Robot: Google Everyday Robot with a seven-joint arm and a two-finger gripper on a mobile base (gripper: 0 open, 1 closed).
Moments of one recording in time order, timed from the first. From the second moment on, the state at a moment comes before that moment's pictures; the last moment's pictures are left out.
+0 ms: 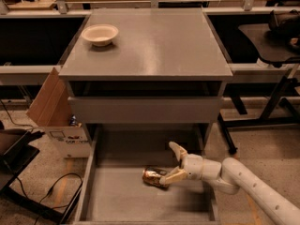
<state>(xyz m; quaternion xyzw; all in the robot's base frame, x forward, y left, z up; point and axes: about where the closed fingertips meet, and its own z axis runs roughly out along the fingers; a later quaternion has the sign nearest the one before) 0.549 -0.061 0.525 -0.35 0.61 0.49 0.52</state>
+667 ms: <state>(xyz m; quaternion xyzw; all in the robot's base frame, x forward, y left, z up) 0.470 -0.103 0.571 -0.44 0.67 0.43 0.42</state>
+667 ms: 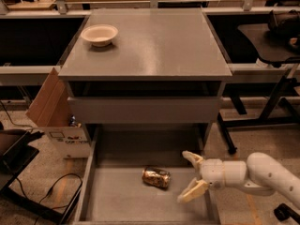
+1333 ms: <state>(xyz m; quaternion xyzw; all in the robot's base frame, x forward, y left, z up) 0.445 -0.137 0.690 -0.53 0.70 0.30 0.37</state>
